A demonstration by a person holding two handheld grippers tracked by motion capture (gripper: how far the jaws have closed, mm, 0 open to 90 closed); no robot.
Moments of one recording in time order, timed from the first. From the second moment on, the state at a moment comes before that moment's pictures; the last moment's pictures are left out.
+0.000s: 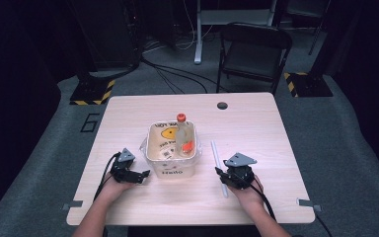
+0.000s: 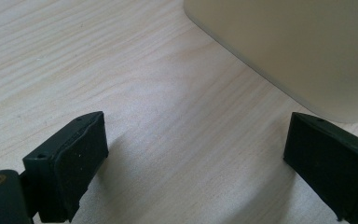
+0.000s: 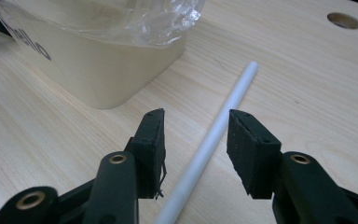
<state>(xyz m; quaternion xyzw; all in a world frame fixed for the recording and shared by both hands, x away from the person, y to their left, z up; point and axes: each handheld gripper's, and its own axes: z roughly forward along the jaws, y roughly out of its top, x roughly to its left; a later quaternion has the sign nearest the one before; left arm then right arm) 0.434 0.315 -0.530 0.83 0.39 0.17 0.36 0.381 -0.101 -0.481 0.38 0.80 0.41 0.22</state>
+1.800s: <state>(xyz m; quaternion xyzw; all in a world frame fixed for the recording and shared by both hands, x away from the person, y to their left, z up) 0.434 0.315 -0.530 0.83 0.39 0.17 0.36 0.388 -0.104 -0.524 0.43 0.80 0.37 0.20</state>
